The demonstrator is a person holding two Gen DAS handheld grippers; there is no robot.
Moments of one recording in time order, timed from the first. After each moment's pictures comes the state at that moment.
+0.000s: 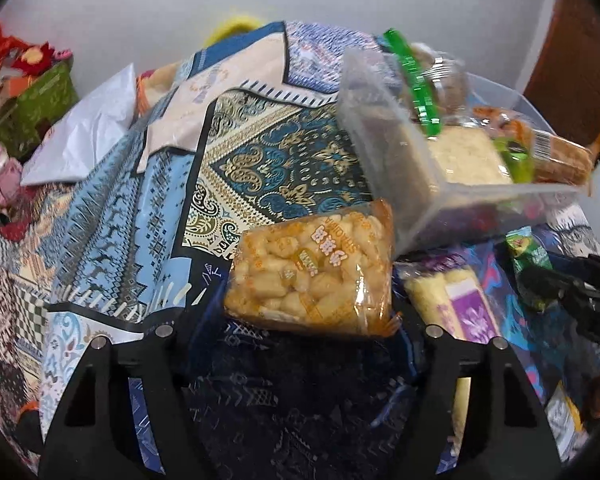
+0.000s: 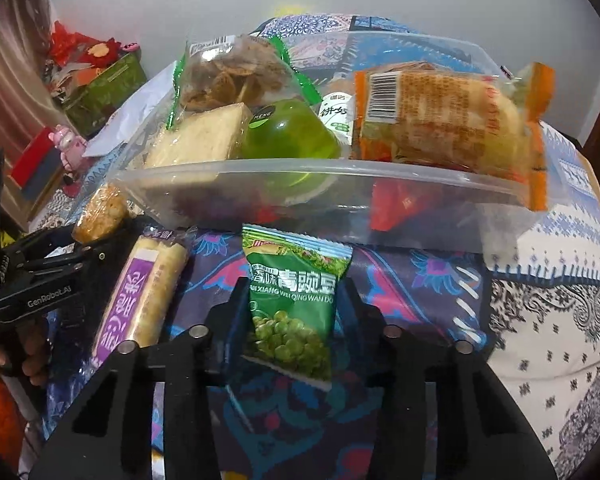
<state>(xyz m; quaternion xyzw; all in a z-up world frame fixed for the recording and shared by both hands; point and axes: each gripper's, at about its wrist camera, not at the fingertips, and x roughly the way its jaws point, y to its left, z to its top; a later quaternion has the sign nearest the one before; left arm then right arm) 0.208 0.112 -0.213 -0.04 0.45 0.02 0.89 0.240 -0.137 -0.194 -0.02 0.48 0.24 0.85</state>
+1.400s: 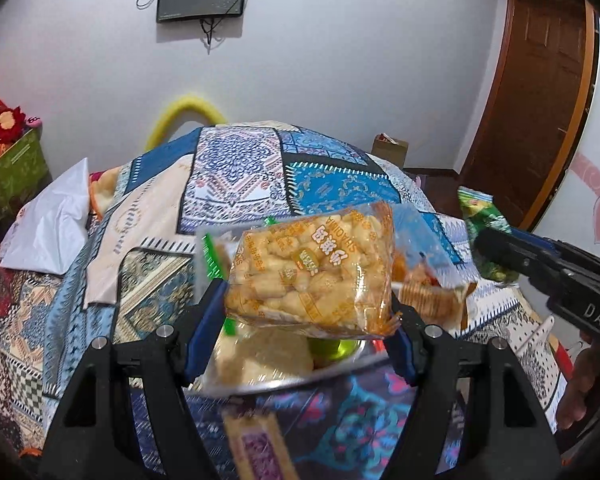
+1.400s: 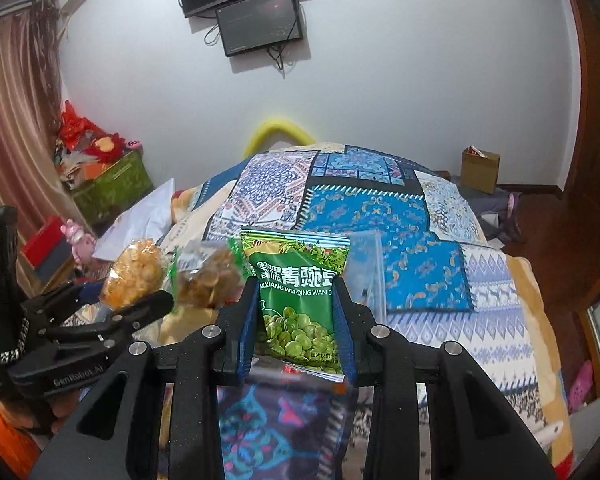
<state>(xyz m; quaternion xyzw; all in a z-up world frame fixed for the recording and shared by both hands) 0.263 0.008 -0.098 -0.04 0.35 -0.04 0.93 0.275 -0.205 -0.081 0.04 0.33 0.22 0.92</state>
